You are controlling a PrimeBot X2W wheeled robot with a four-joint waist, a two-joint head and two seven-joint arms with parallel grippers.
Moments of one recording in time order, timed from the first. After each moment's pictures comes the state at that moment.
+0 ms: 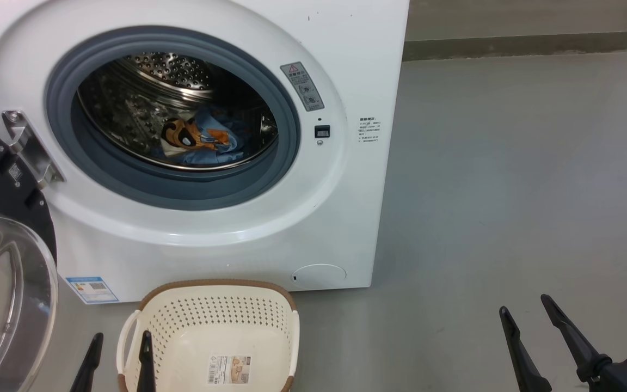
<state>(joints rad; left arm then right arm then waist) 0.17 0.30 -0.31 -0.09 -0.40 0.24 -0.25 0.17 -0.17 0.02 -0.07 0.18 0.13 -0.26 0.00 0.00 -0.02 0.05</state>
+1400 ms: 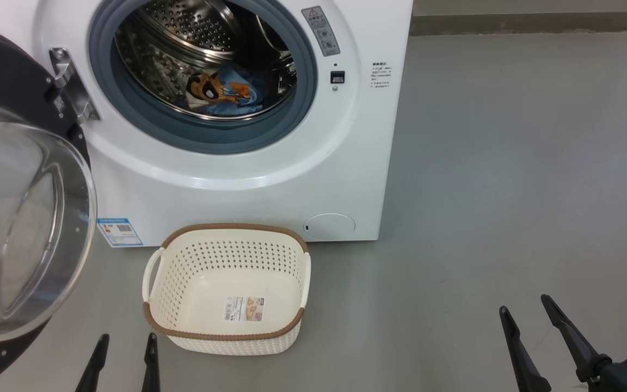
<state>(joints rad) 0.16 0.32 -0.33 -0.08 -0.39 0.24 -0.24 0.17 -0.16 0.01 -0.07 0.18 0.13 -0.26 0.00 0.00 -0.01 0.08</state>
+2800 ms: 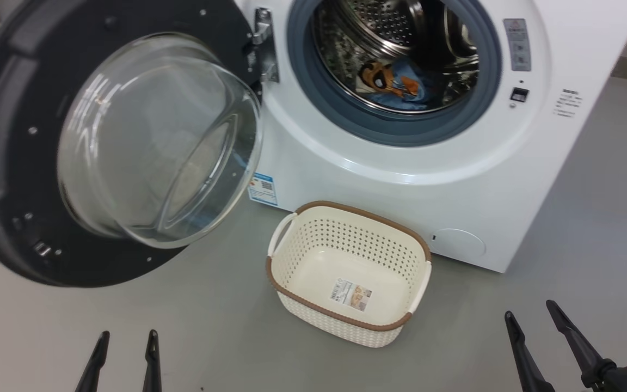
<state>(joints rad) 0.16 0.30 -0.32 -0.09 -0.38 0.24 -0.25 0.18 -0.16 0.00 -0.07 0.18 0.13 -0.26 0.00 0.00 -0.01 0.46</state>
